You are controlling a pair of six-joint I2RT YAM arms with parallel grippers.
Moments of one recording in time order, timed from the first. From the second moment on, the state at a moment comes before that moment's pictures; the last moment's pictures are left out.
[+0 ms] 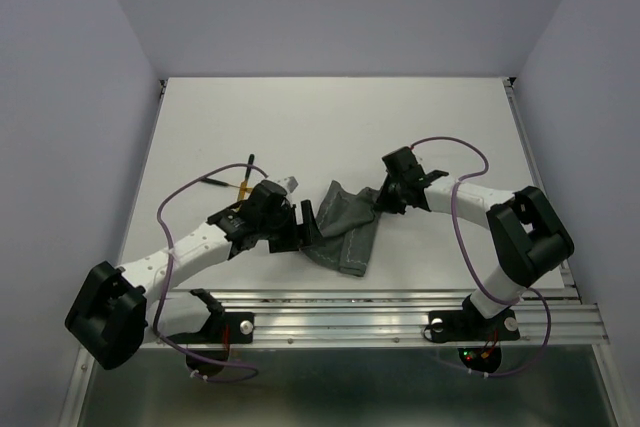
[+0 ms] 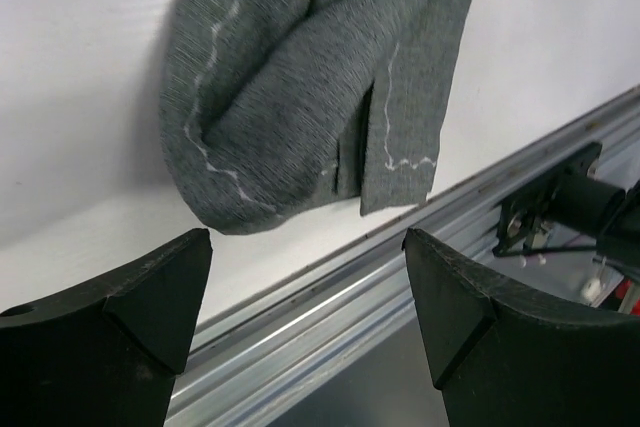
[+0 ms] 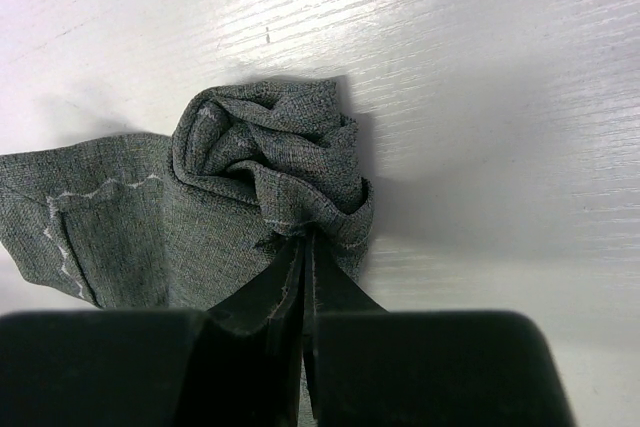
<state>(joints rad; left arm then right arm) -0.66 1.13 0.62 -0.34 0.24 -0.79 0.52 1.63 0.90 -0.26 0.07 0.92</state>
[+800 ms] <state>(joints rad) -0.73 1.41 0.66 -0.21 0.18 -0.77 0.52 1.38 0.80 -0.31 0.10 1.02</state>
